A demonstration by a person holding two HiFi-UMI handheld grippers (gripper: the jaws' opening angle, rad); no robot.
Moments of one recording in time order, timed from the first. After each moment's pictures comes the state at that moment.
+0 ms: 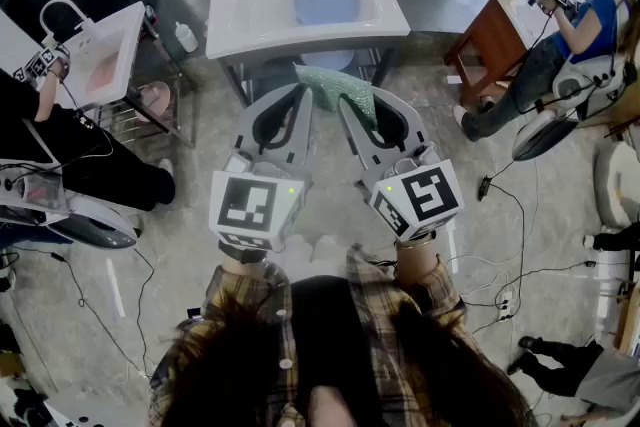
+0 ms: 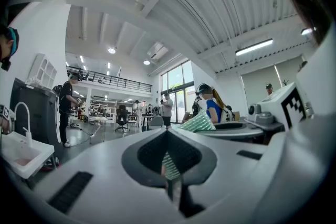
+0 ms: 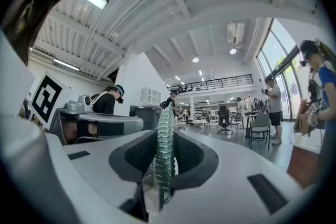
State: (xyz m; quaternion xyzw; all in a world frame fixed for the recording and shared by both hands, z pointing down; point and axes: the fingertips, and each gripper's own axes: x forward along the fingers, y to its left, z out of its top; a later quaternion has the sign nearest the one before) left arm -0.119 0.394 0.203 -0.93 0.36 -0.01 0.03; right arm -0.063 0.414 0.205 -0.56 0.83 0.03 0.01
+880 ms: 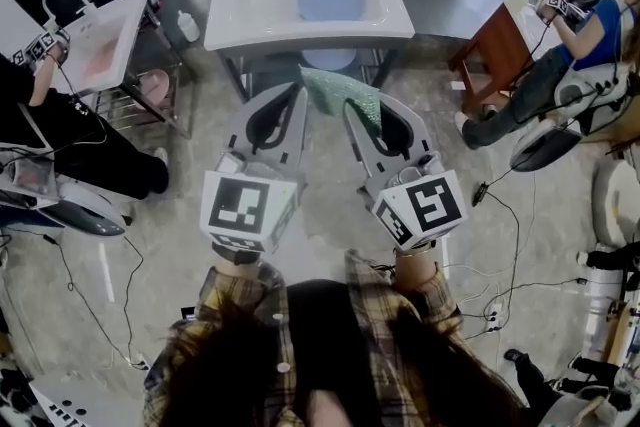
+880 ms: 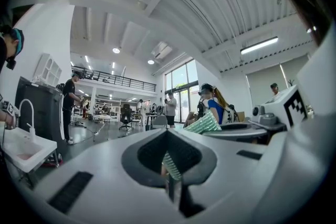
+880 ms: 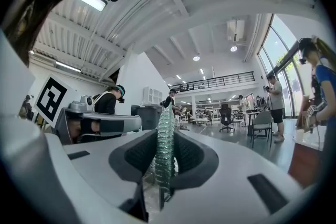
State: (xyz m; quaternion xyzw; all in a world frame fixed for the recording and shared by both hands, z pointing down) left arm -0.105 0.390 0.212 -0.93 0.38 -0.01 0.03; right arm -0.038 0.417 0.219 -0.56 0.83 0.02 0.01
